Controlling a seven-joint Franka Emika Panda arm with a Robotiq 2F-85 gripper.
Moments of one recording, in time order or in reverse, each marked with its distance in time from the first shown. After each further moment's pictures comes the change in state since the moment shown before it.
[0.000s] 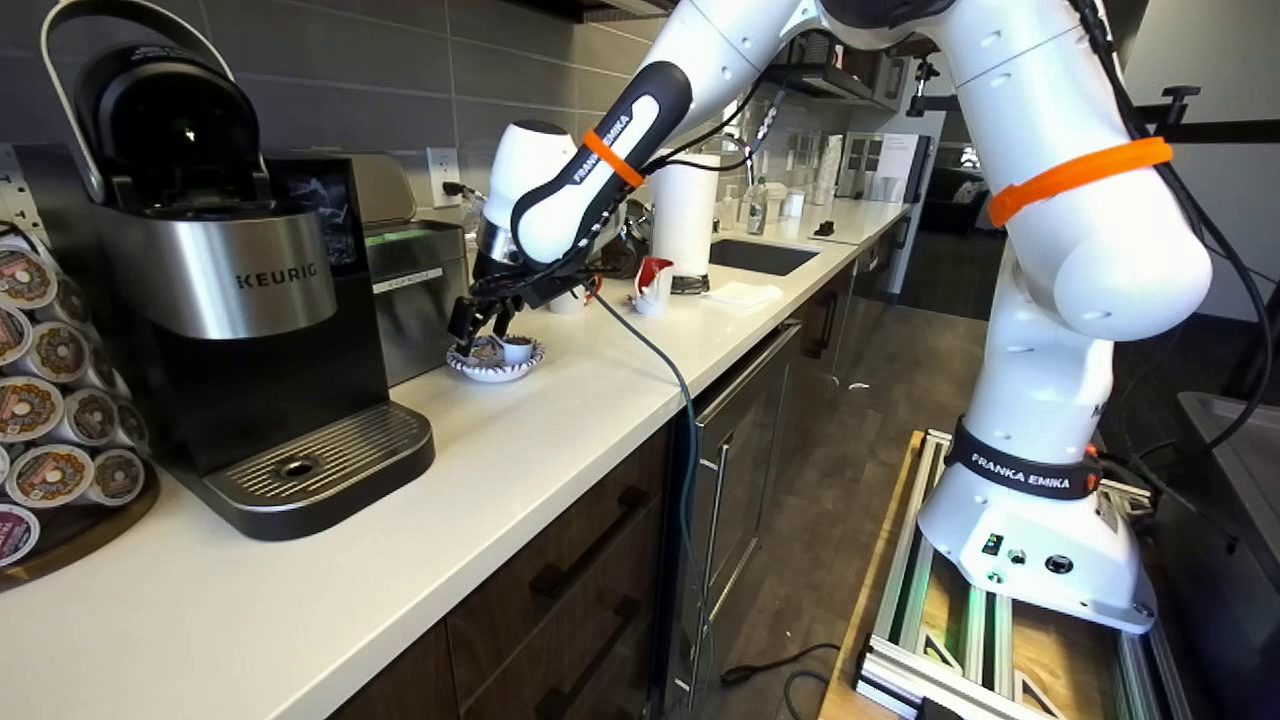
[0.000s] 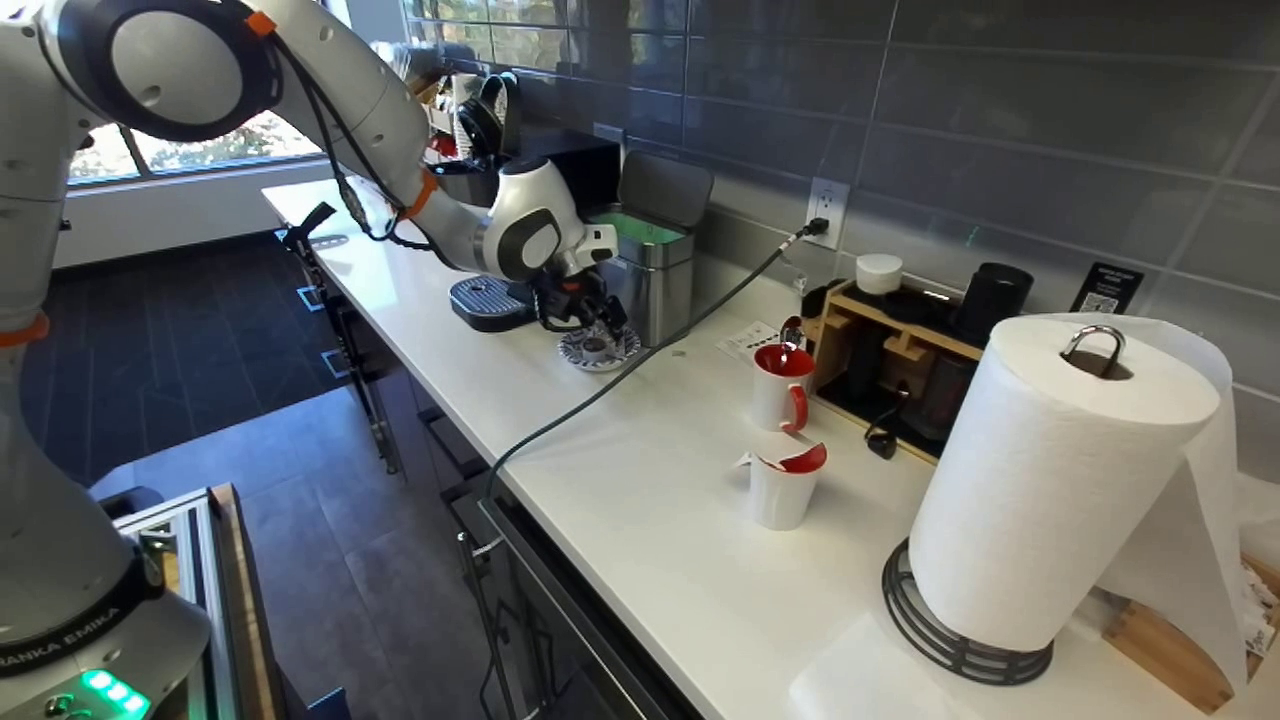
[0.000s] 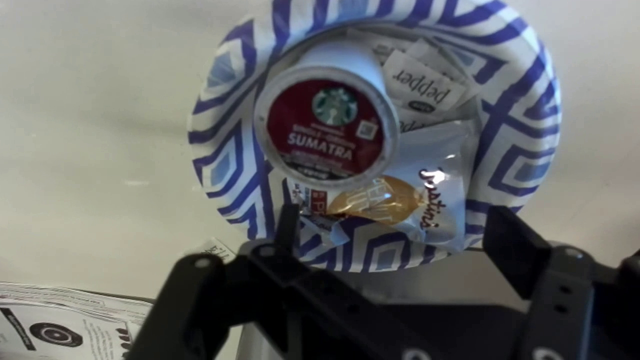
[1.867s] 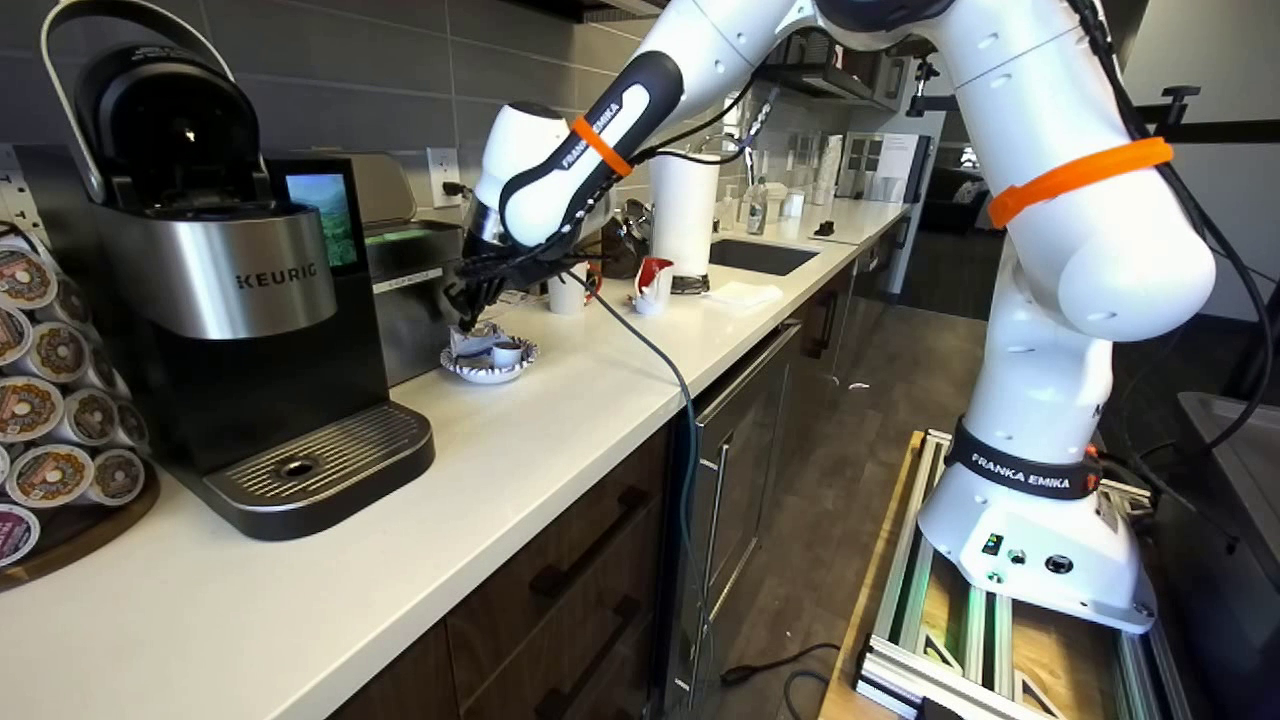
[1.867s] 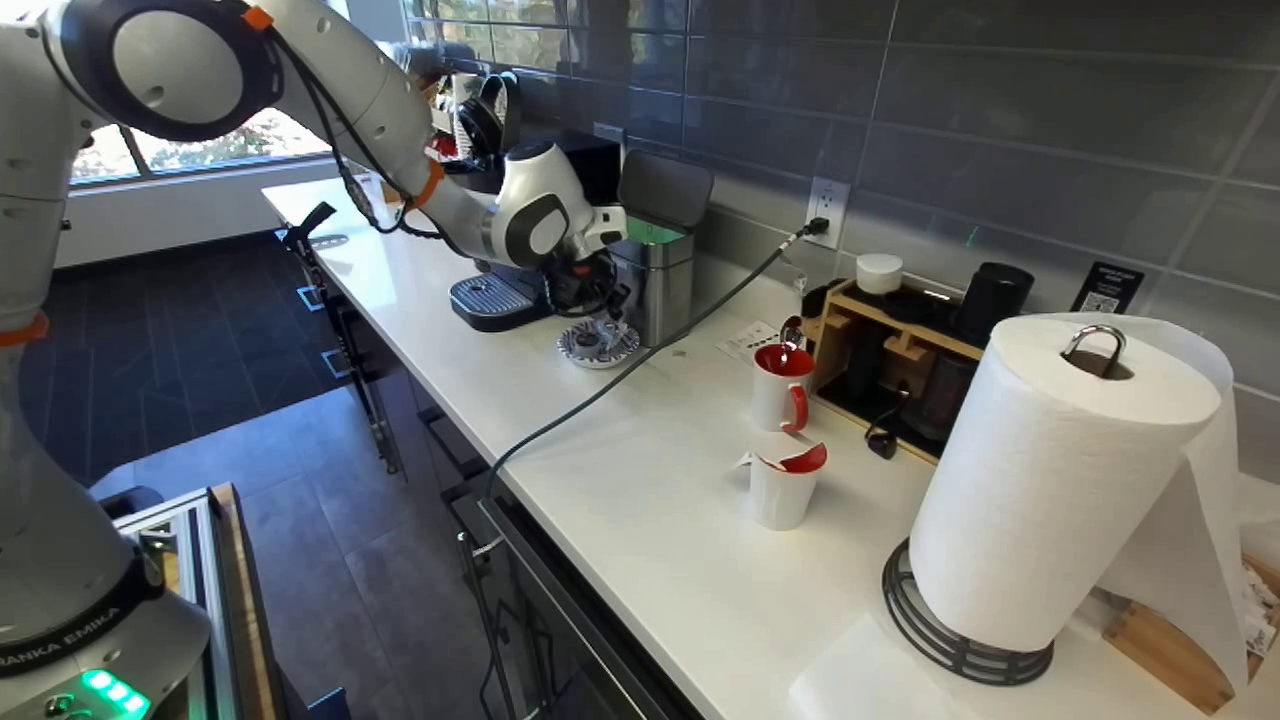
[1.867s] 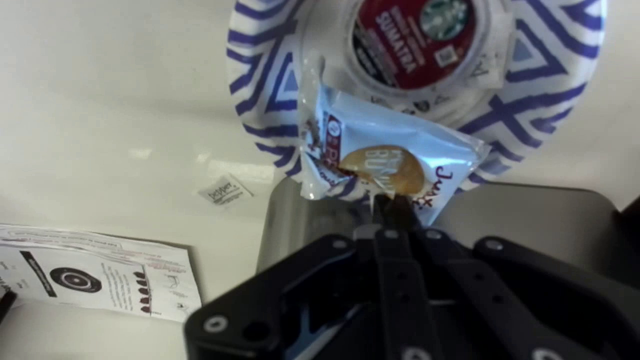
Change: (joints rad) arm 0.022 0.001 -0.030 0.062 0.028 0.006 -0.010
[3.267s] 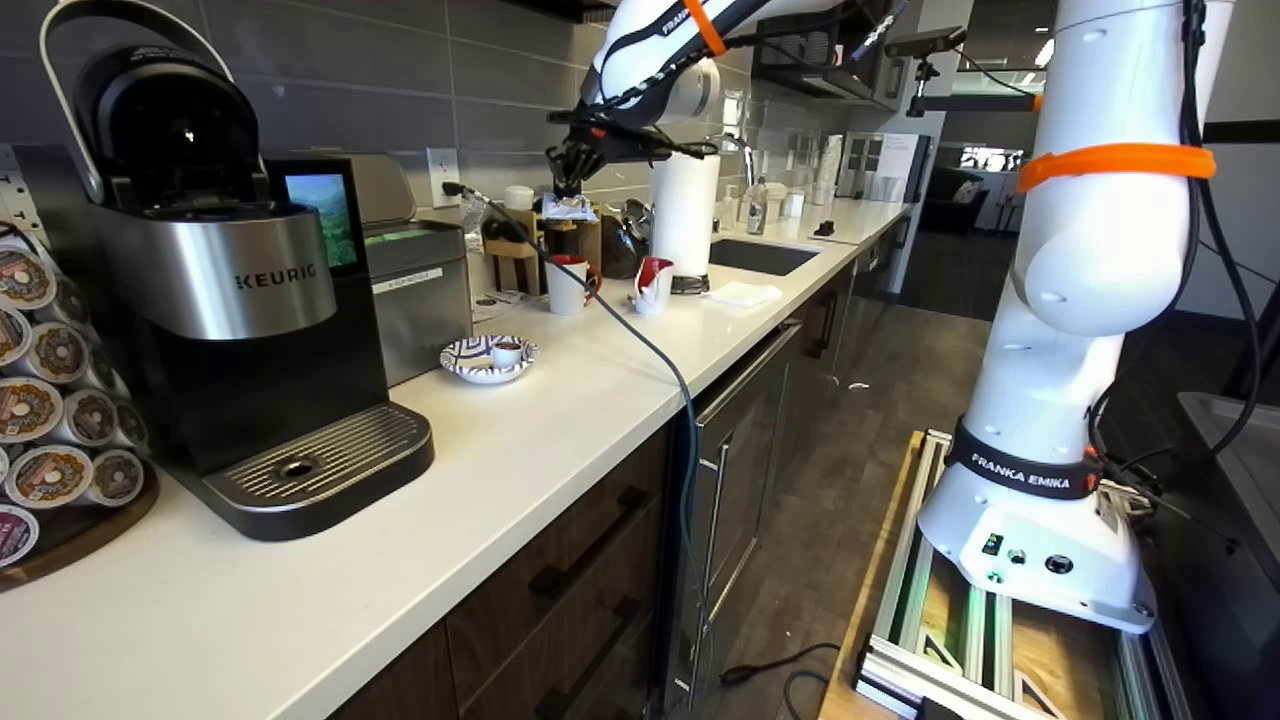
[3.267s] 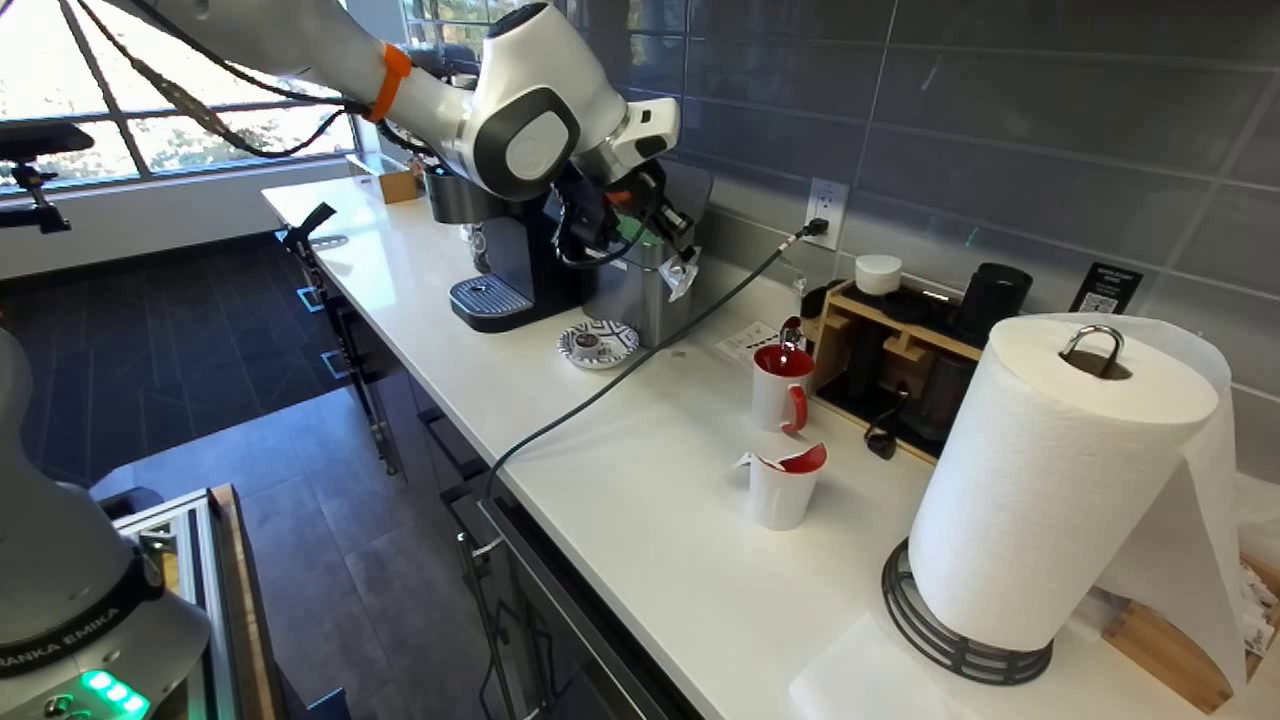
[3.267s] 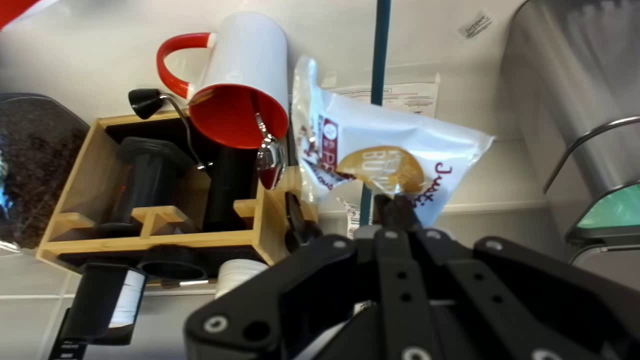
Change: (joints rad) arm -0.205 -0.403 -0.073 -0.189 0.085 0.000 -0.076
